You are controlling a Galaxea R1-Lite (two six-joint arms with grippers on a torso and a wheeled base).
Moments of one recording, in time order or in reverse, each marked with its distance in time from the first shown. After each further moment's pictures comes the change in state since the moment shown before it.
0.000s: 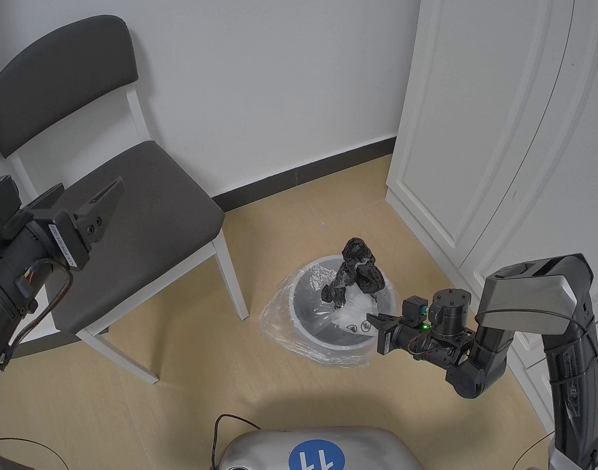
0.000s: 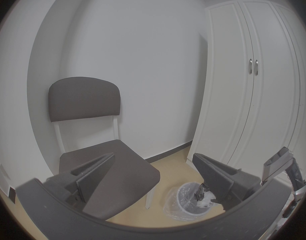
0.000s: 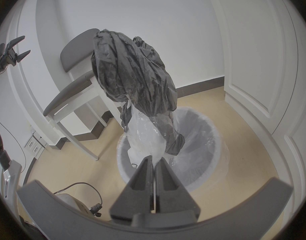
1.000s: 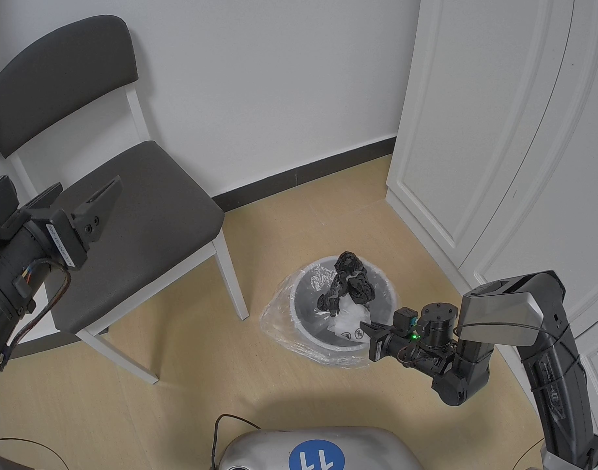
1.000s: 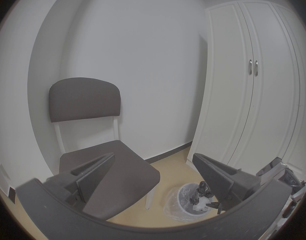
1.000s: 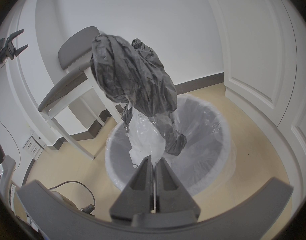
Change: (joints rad) left arm 0.000 -0.008 0.001 0.000 0.000 0.001; right arm -0.003 0.161 -0.098 -0.079 0.003 0.013
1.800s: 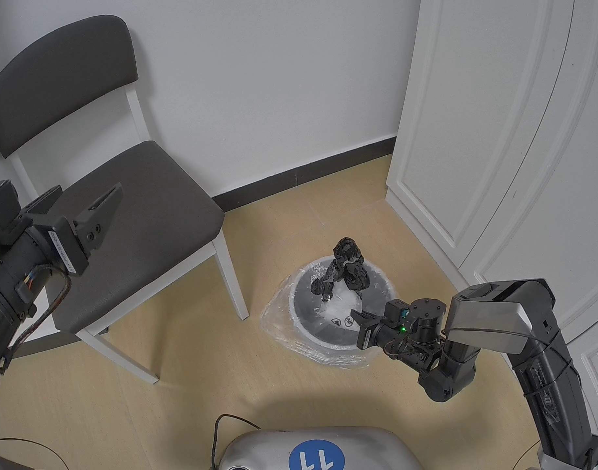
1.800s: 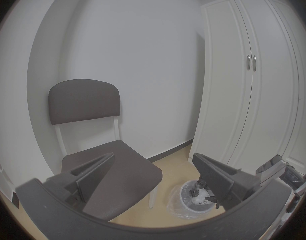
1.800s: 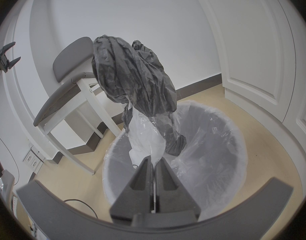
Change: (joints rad) left arm 0.000 -0.002 0.013 -0.001 0.001 0.036; right arm 0.028 0.050 -0.139 0.001 -0.054 0.099
